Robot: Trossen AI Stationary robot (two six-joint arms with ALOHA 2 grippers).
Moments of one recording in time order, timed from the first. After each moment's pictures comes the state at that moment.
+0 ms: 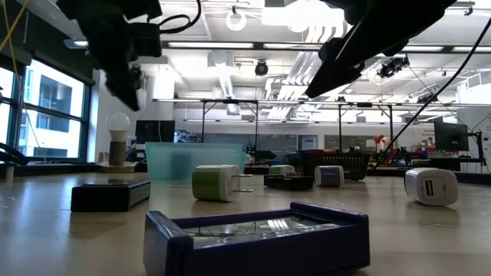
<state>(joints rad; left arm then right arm) 0.17 1.08 0.82 -0.72 0.22 -0.23 0.37 1.51 0.91 -0.16 0.13 0.27</state>
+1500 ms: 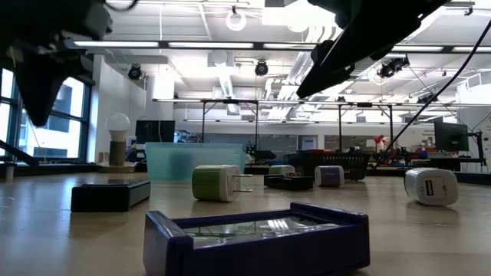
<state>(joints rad) -0.55 1.42 0.98 -0.91 -0.10 -0.62 0.33 1.51 0.91 -0.15 0.13 0.22</state>
